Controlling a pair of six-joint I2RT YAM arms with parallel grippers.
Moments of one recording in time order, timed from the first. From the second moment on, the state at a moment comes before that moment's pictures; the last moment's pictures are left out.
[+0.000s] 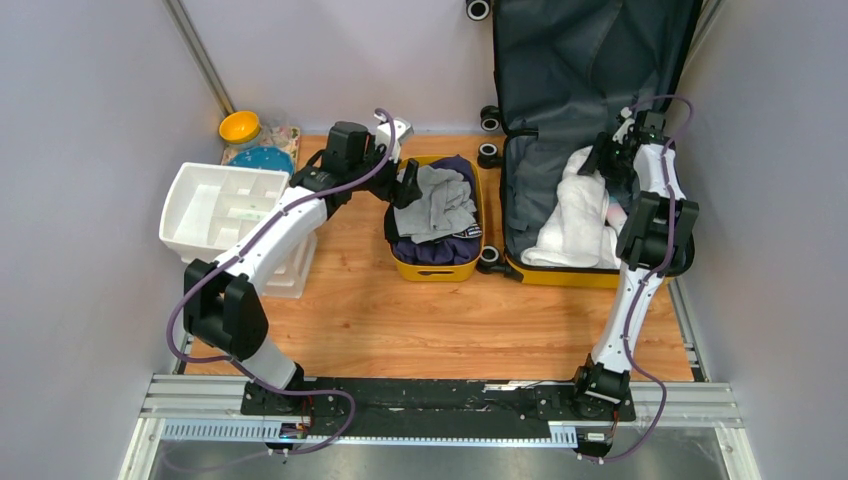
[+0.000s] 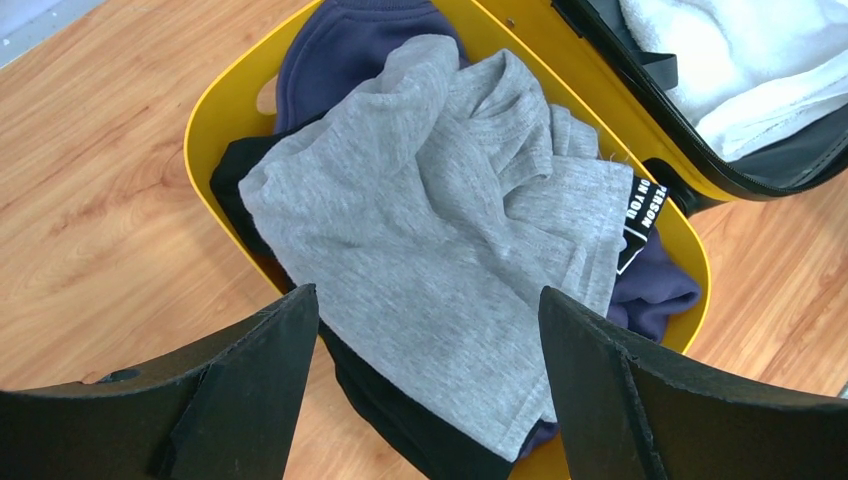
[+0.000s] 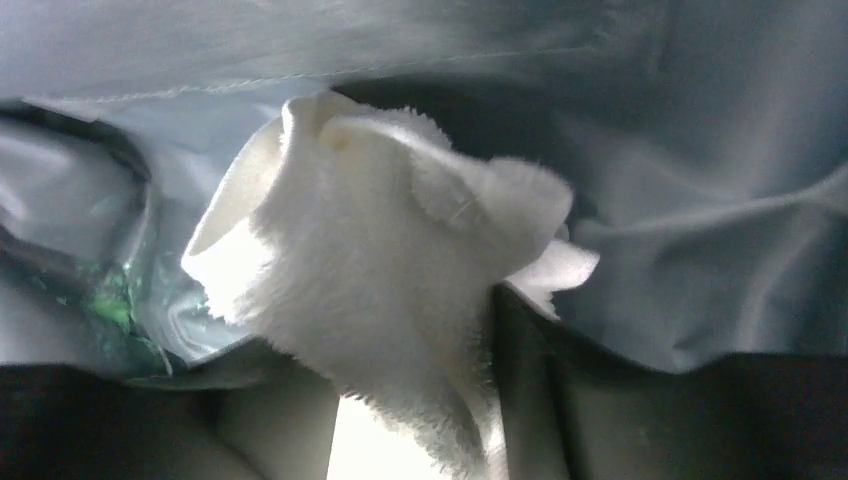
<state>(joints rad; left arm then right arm) -0.43 1.59 1.42 -0.38 0.38 0.08 -0.29 2.40 2.16 -0.73 -0.38 0.09</state>
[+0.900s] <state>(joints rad) -0.40 1.59 1.49 -0.19 0.55 0.07 -0.19 1.80 1.92 -0.34 -0.97 0.44</state>
